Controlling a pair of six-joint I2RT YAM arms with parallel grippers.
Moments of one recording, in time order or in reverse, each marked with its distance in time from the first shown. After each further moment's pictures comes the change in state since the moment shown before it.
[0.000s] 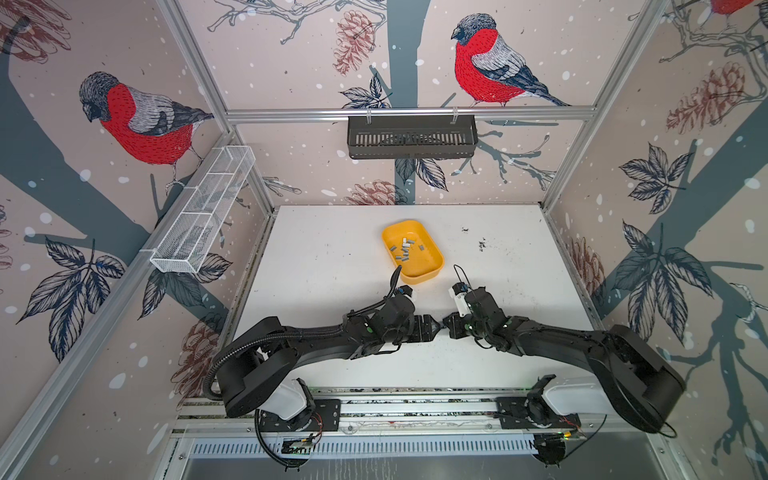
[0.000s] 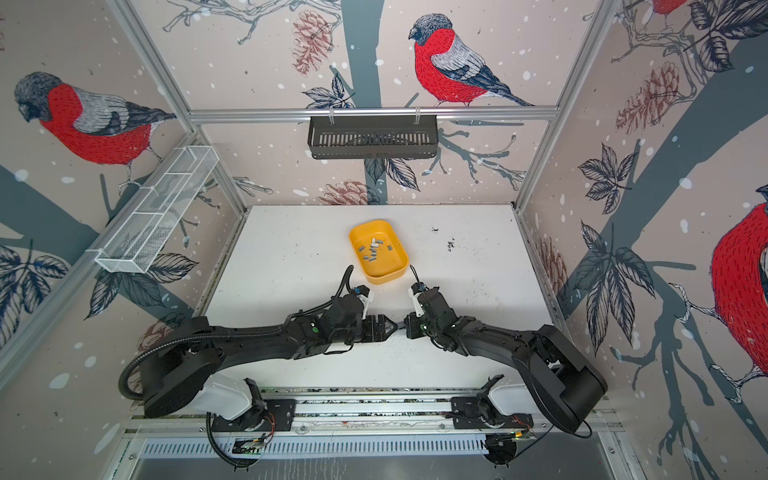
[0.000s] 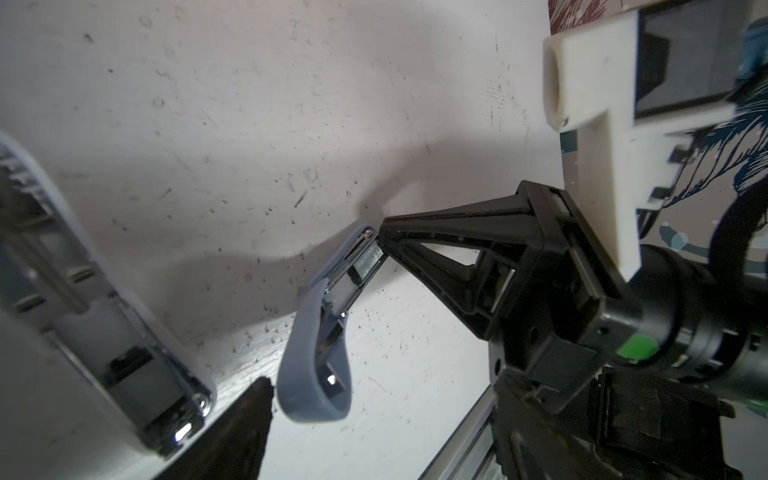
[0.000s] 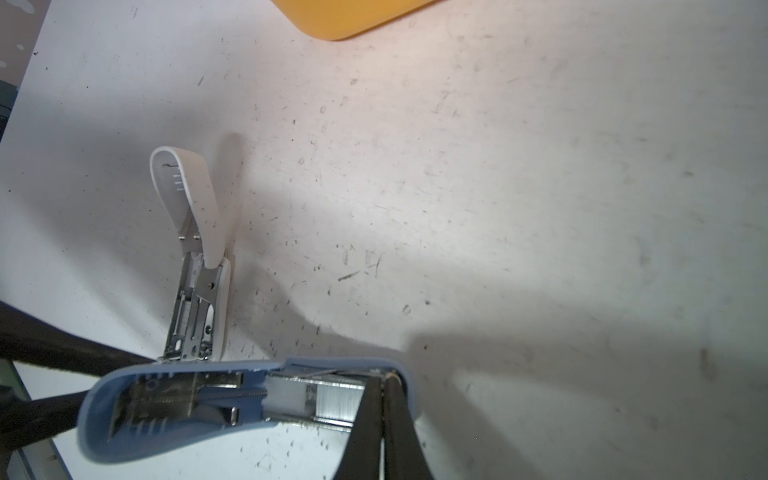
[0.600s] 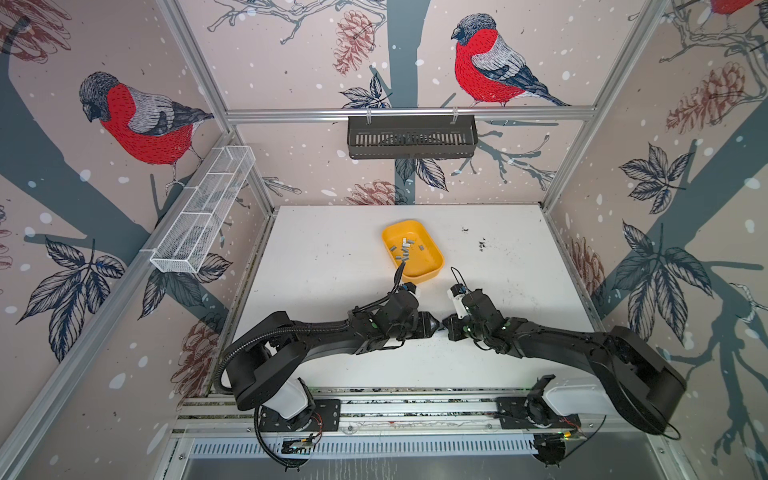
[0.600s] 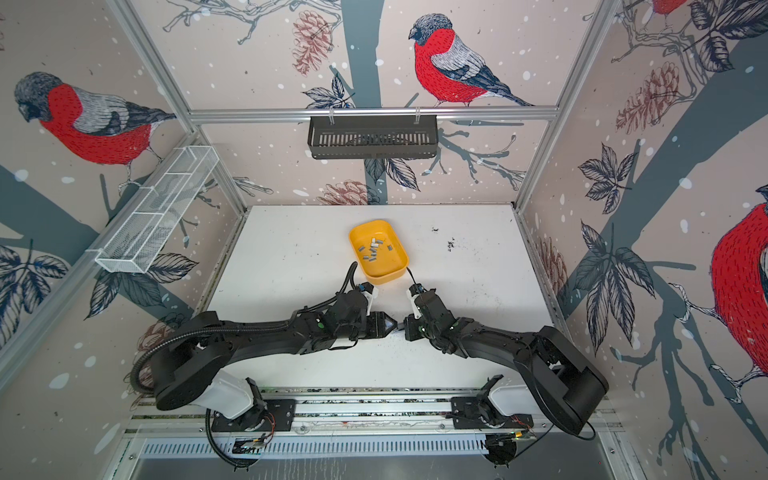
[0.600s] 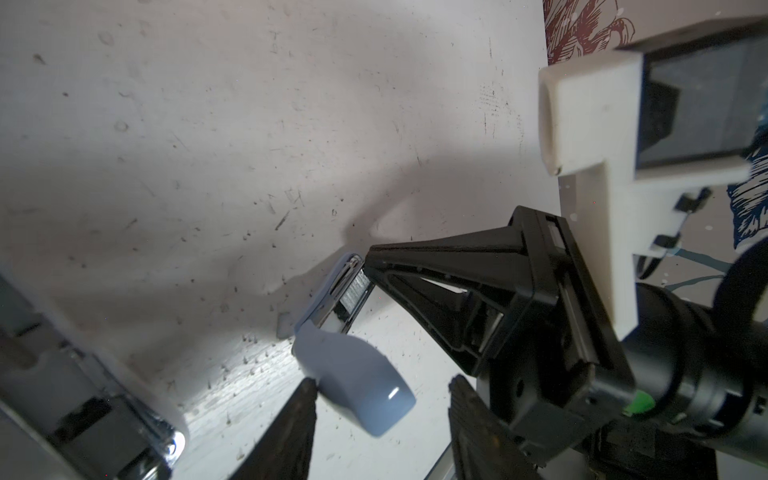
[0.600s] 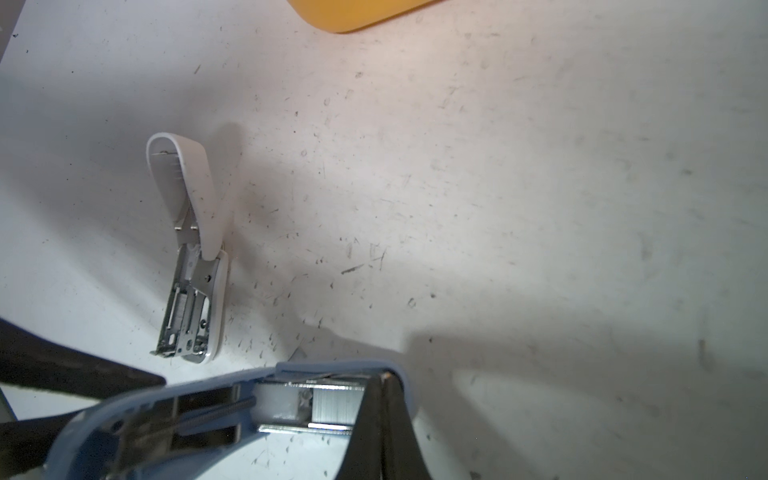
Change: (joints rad) left arm 0.005 0.062 0.052 0.001 0.027 0.005; right arm 0.044 -0.010 0.003 -0.019 0.059 -0.003
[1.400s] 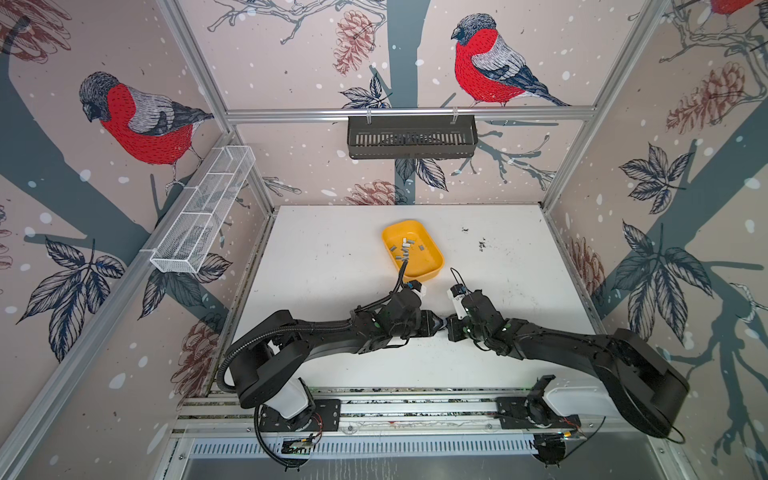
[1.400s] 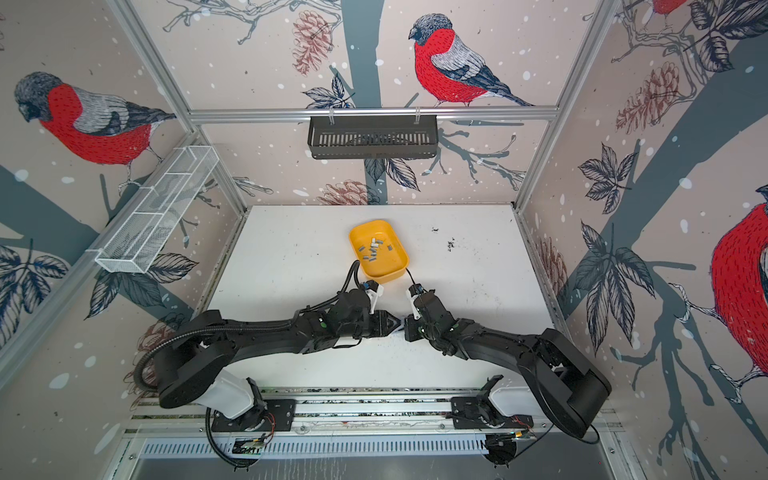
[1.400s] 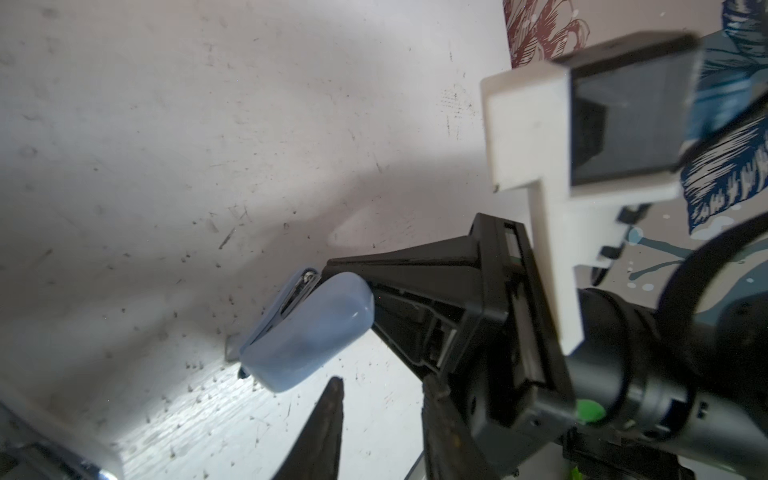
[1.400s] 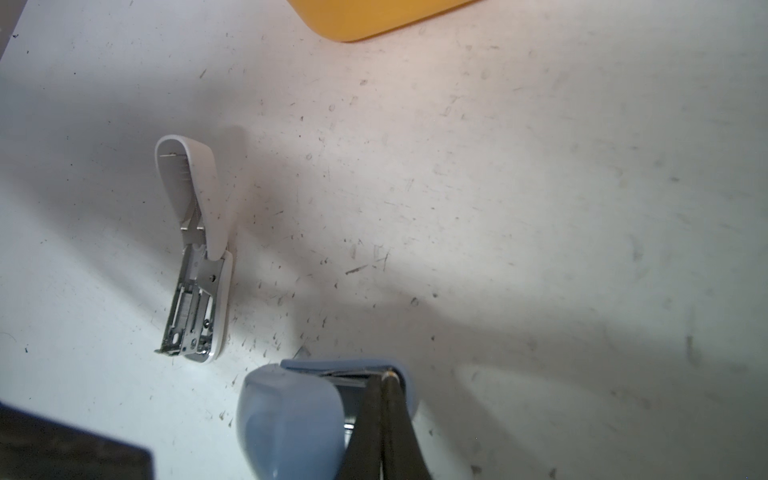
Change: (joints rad) left arm -0.010 -0.011 0.012 0.068 0.020 0.008; right arm 0.014 -0.021 -0.005 -0.002 0.021 0.001
